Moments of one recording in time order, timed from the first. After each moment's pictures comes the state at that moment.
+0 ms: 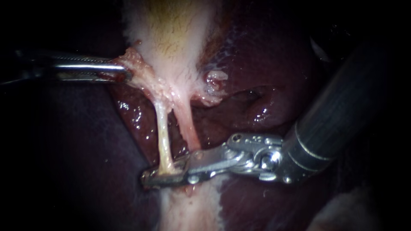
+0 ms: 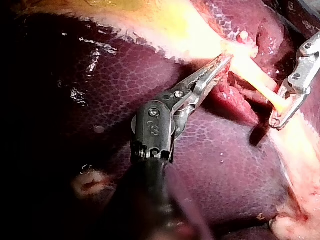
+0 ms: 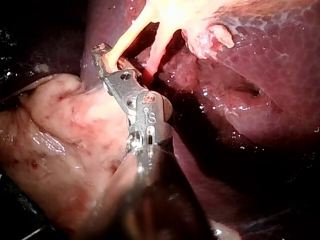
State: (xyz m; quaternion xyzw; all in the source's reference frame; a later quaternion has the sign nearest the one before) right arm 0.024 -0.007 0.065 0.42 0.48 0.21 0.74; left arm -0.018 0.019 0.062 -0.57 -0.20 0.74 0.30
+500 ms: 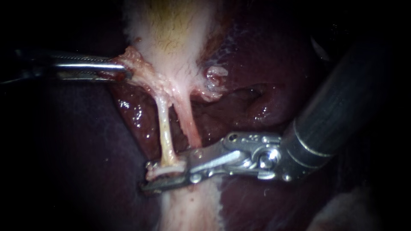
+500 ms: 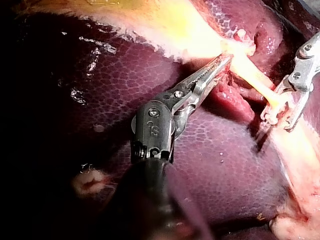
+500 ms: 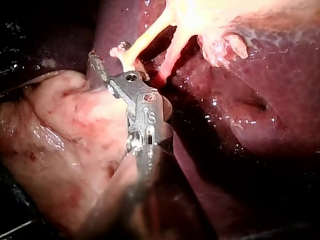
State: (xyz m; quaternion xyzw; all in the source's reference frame) right arm 0.025 -0.006 0.065 0.38 0.51 0.18 0.75; left arm -0.018 0.019 0.062 -0.57 -0.20 0.74 0.30
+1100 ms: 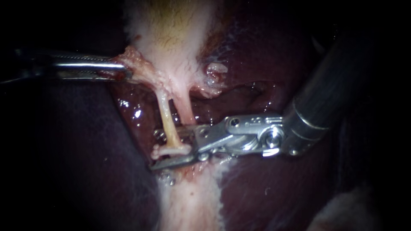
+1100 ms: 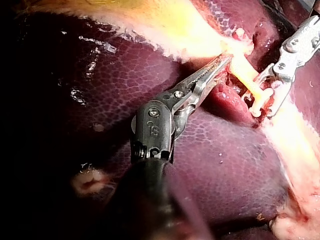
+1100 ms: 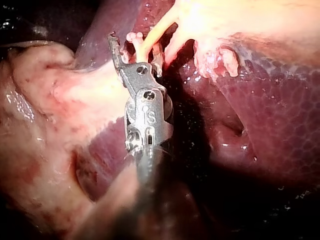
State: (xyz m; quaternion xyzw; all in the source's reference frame) right arm 0.023 -0.004 0.068 0.29 0.54 0.16 0.77; left arm -0.018 0.019 0.062 -0.57 -0.20 0.74 0.30
